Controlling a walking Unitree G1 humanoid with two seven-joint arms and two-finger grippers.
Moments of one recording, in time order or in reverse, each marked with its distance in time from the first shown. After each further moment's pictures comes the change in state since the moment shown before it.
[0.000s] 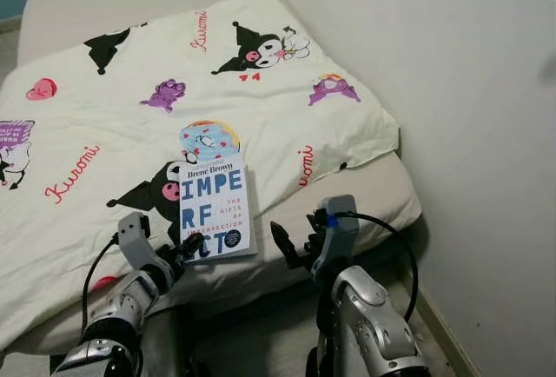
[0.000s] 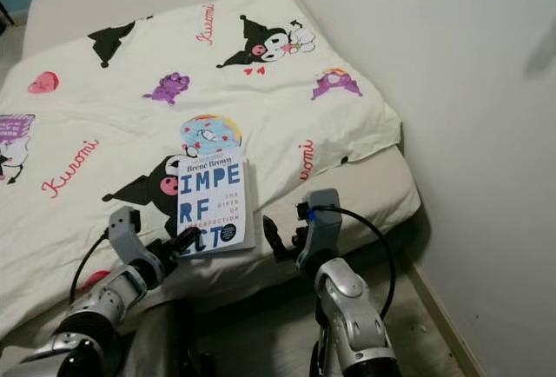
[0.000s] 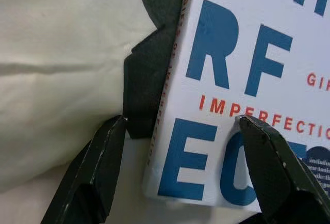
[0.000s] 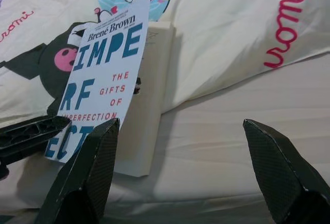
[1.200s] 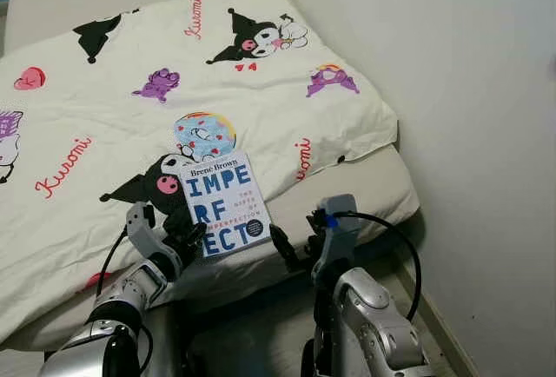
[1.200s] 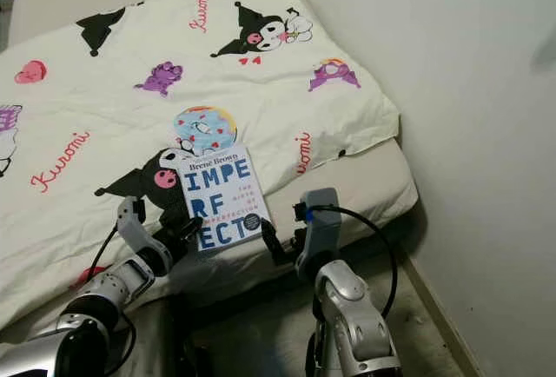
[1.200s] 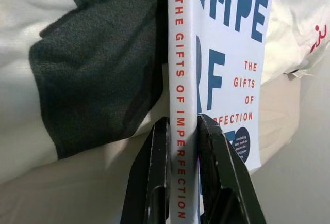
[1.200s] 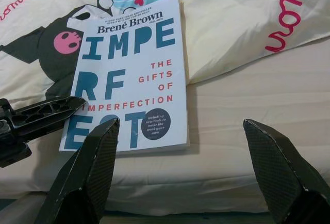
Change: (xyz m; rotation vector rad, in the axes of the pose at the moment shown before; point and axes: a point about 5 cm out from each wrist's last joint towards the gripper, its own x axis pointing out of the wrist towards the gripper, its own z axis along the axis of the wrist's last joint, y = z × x) left arm 0.008 -0.023 0.004 -0.128 0.011 -0.226; right arm -0.008 0.008 0.004 -0.010 0.031 0.009
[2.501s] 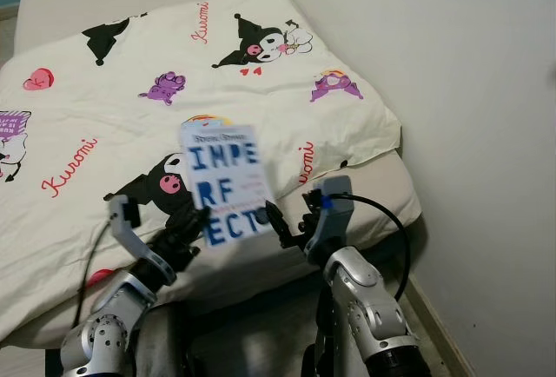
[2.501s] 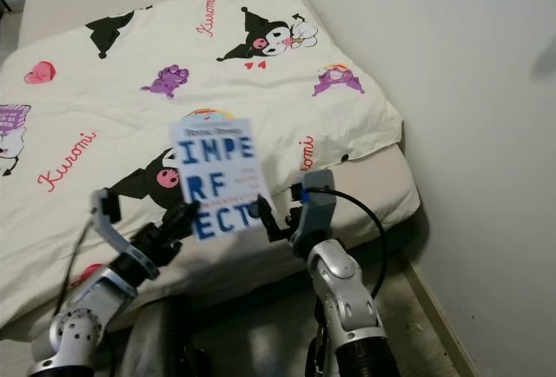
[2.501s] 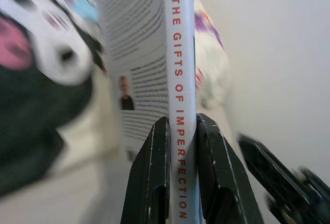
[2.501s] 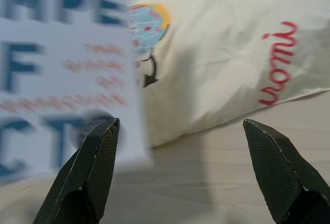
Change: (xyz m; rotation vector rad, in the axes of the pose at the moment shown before) left arm -0.062 -0.058 0.028 0.186 -0.272 -0.258; right arm 0.021 -0.011 0.016 -0.008 -0.110 -0.041
